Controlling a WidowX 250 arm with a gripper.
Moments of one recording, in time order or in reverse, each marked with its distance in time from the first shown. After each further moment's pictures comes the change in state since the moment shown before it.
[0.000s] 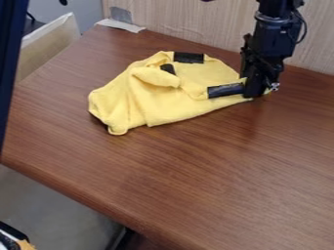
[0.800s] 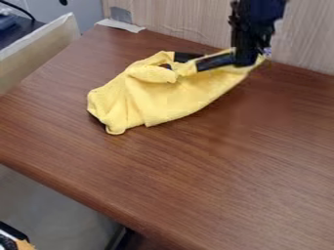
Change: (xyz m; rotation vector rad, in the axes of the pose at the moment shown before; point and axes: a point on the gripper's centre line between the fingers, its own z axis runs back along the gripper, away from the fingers) arm -0.019 0.012 0.048 0.016 -0.116 0.074
